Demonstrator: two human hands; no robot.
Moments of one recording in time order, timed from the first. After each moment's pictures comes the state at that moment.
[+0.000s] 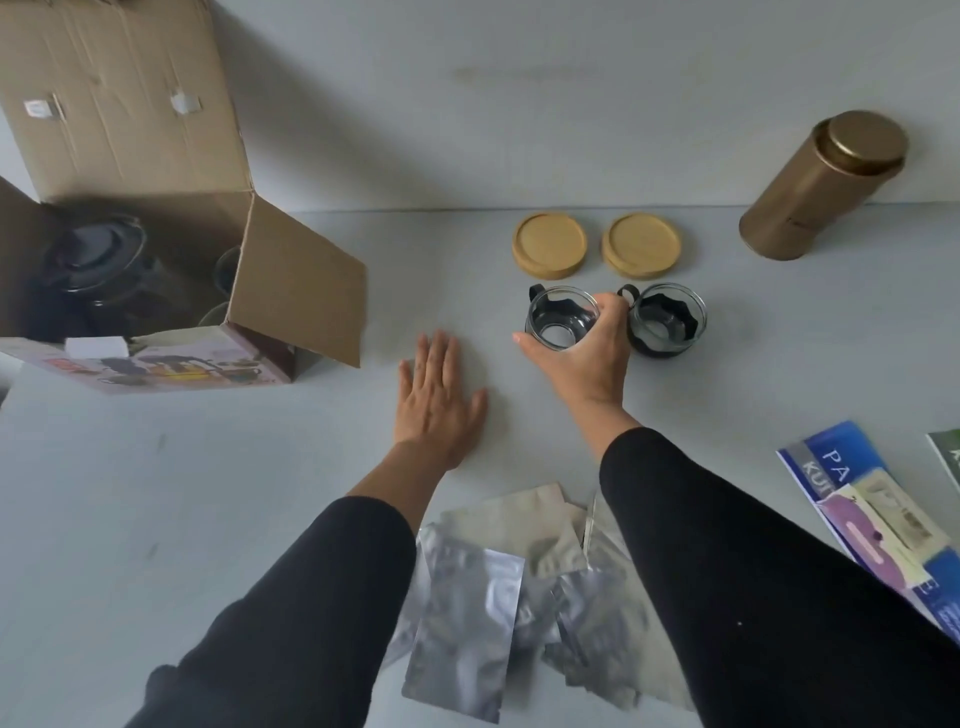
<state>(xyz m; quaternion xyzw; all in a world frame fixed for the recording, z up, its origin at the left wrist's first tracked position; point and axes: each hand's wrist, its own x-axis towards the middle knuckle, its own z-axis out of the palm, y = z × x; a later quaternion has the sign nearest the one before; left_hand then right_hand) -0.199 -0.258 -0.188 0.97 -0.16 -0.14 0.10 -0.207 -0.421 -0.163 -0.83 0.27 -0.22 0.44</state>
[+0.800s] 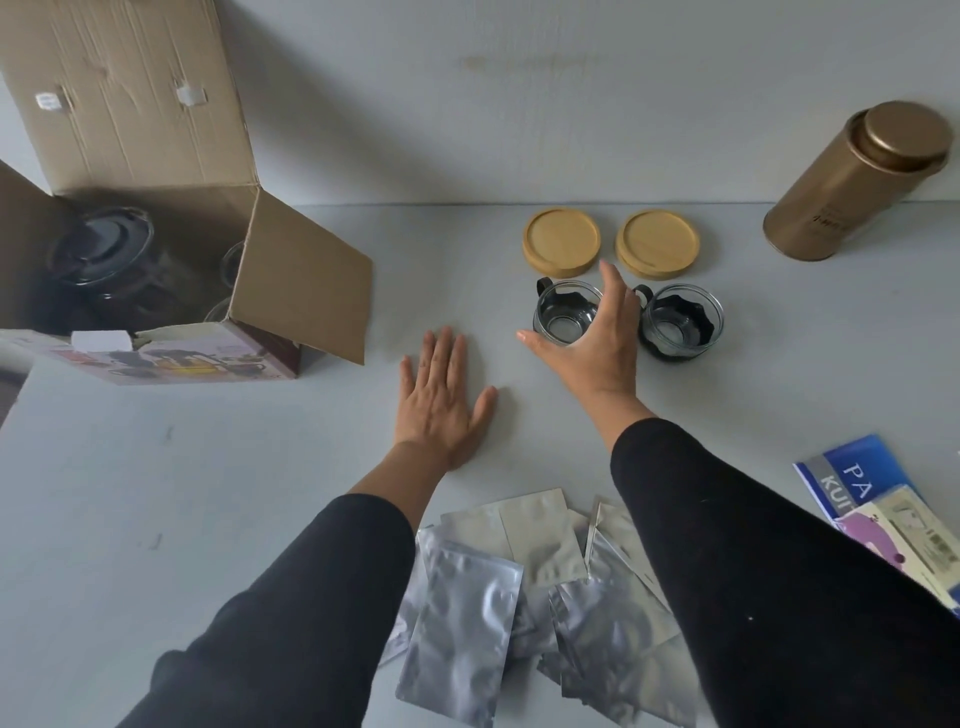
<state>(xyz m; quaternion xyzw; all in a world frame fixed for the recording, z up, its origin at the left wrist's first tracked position) -0.196 -0.257 -0.197 0.98 -0.16 -0.12 0.08 -0.199 -0.434 -0.166 -0.88 0.20 -0.19 0.39</state>
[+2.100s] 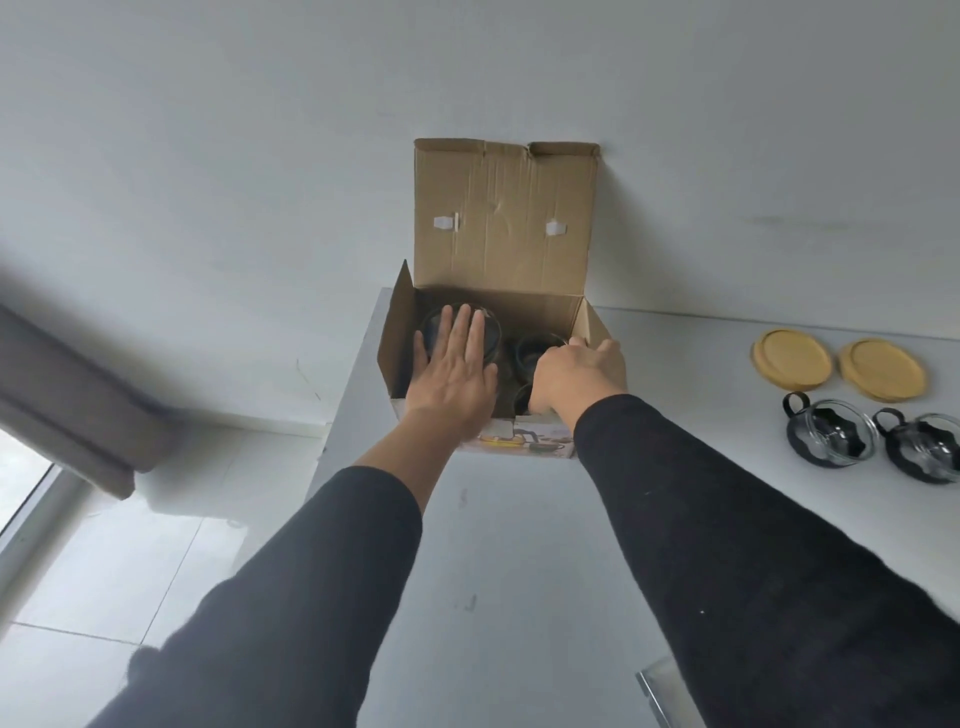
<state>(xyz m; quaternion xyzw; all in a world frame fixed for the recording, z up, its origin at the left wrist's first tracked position) -0.068 0.022 -0.082 0.99 -0.14 -0.06 0.05 -0.070 -0.112 -0.058 -0.97 0.05 0.23 -0.11</state>
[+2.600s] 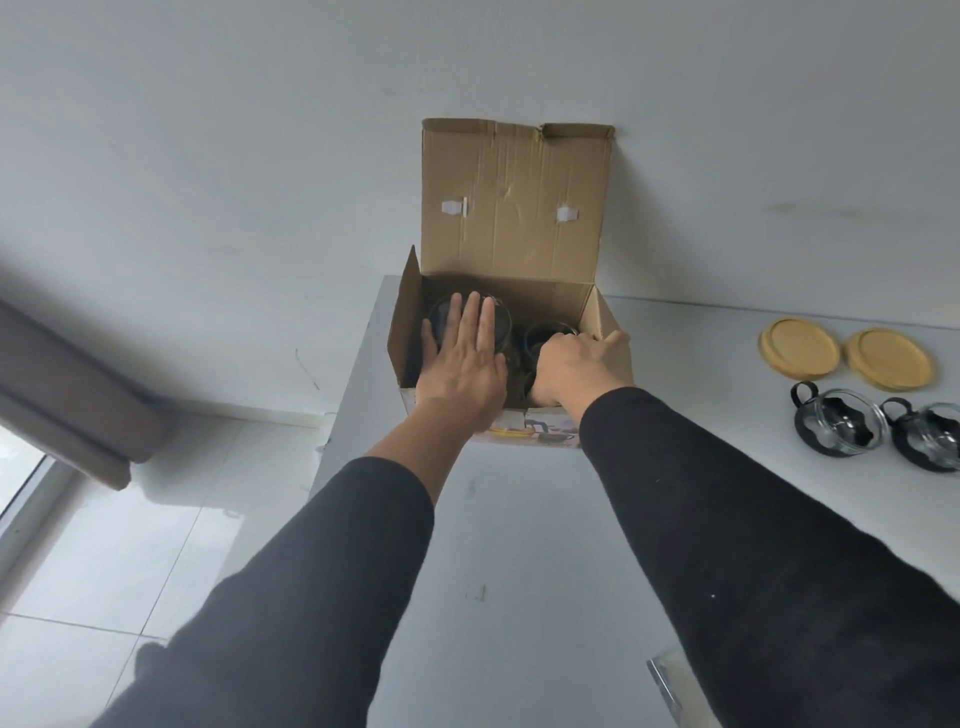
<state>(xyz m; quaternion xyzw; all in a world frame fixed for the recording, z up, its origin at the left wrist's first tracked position) -0.066 0.021 -0.086 0.99 -0.15 -0.05 0.04 -0.066 -0.099 -0.059 -0.97 0.08 0.22 -0.10</state>
